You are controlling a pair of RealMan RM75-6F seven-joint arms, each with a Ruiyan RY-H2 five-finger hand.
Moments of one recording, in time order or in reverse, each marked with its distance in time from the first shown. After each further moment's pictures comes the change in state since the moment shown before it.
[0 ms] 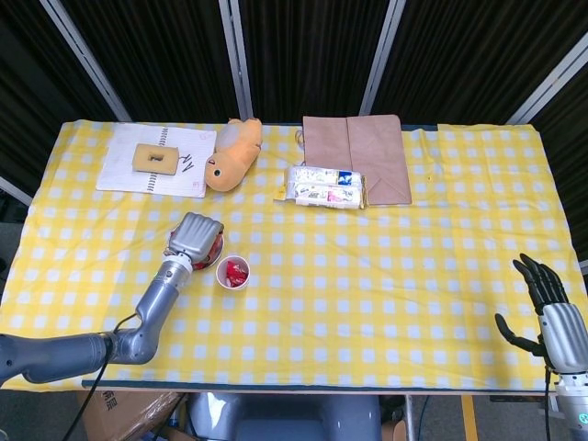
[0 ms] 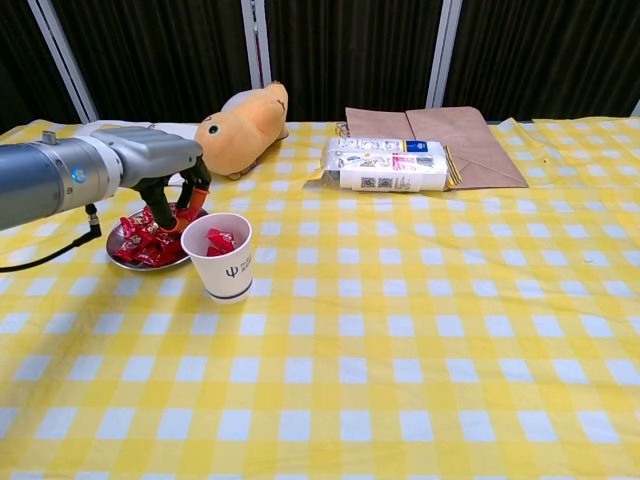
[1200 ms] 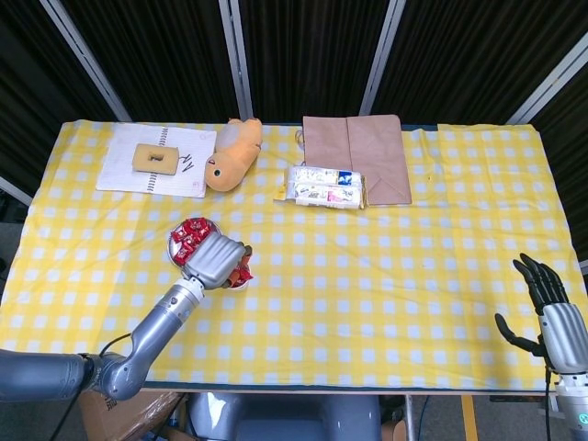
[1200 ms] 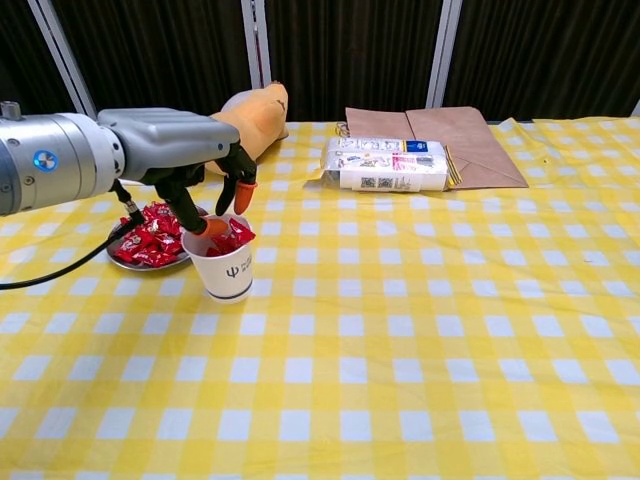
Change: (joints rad) left arm 0.019 0.129 0.014 -0.351 0.147 0.068 -0.011; right arm -0.001 -0.001 0.000 0.003 -0.006 0.007 0.002
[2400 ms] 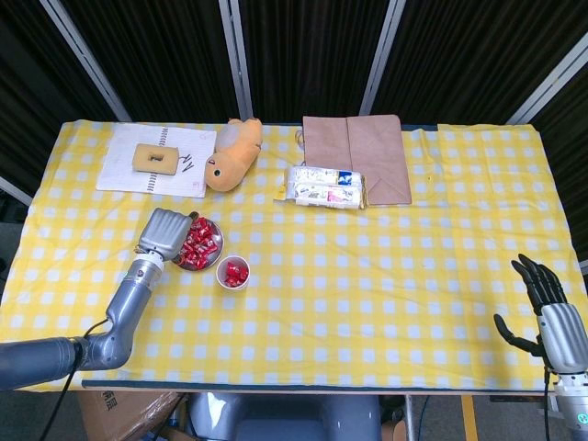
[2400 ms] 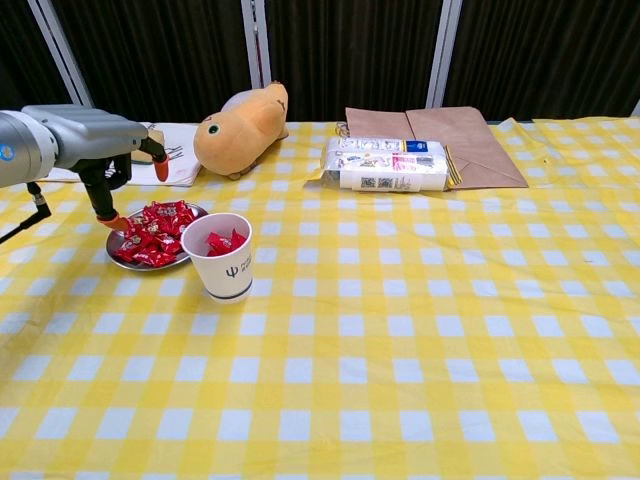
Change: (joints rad) left arm 0.010 -0.004 0.028 0.251 -0.215 -0.023 0.074; right arm 0.002 -0.001 -0.002 -0.001 0.004 -0.009 -0.004
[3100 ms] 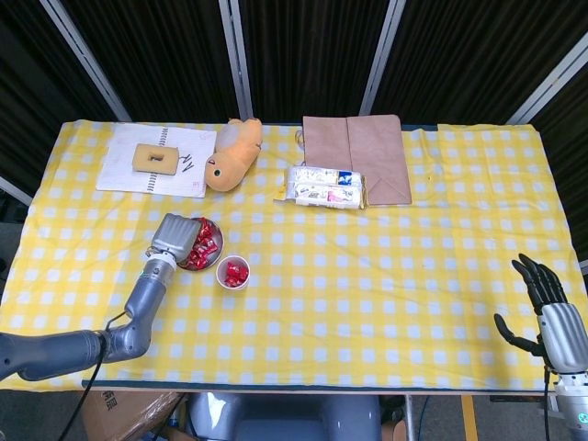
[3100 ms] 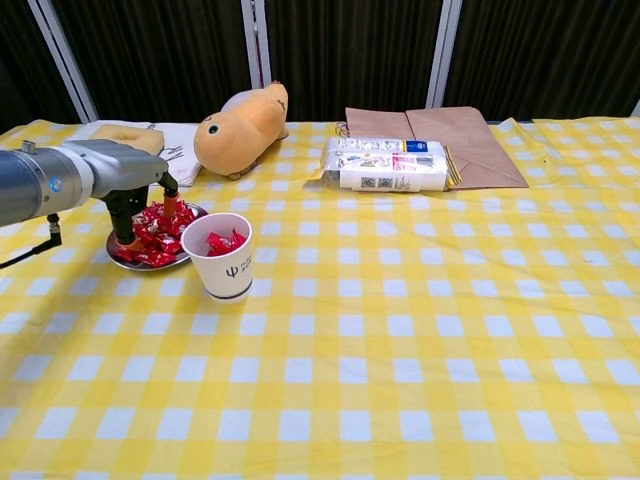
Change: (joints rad) left arm -0.043 -0.124 0.003 0.158 -0.093 -0.069 0.049; right arm 0.000 0.002 0.001 -0.001 0.001 0.000 0.006
